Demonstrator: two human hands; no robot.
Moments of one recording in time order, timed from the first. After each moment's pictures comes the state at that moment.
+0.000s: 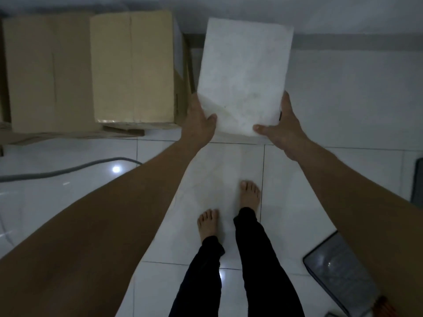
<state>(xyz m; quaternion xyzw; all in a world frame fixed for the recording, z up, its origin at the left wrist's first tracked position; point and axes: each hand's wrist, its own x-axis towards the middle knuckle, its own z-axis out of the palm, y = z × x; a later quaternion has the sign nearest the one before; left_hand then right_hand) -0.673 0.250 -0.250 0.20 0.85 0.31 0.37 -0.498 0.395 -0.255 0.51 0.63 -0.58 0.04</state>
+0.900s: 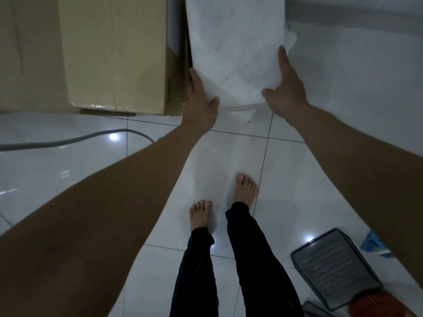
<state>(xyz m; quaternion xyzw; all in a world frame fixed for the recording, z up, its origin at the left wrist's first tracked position) -0.692 0.288 -0.305 0.17 0.88 0.25 0.37 -0.574 0.457 -0.303 0.48 0.73 -0.48 0.09</state>
